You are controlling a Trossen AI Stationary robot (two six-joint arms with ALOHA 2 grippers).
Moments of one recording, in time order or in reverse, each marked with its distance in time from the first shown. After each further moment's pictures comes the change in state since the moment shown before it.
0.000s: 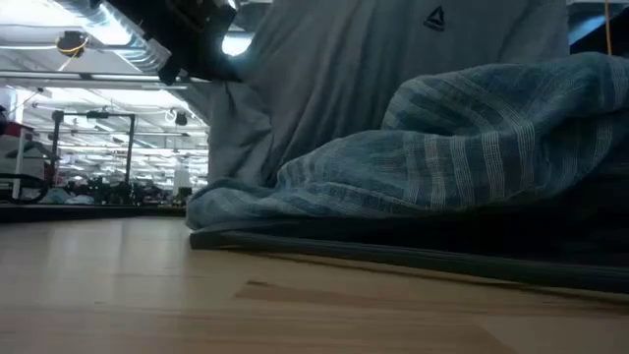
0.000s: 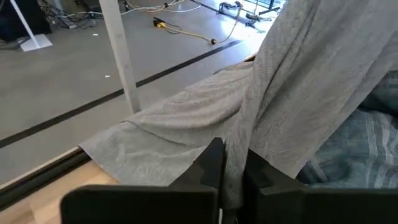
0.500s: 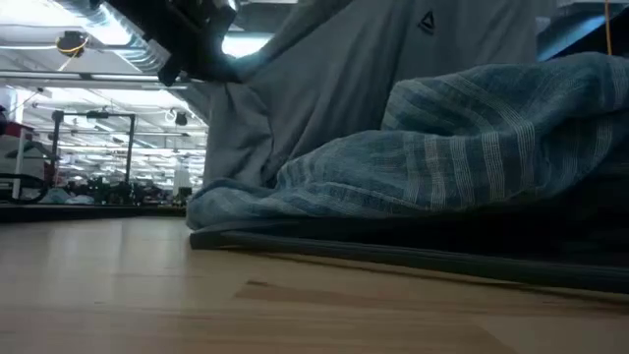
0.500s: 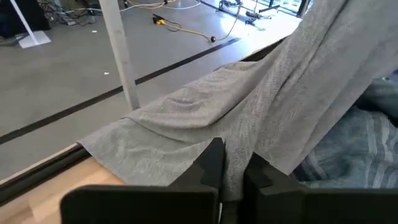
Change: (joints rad) left arm -0.001 0.000 -0.002 0.001 0.004 -0.021; right arm 0.000 0.004 0.000 0.096 0.064 0.015
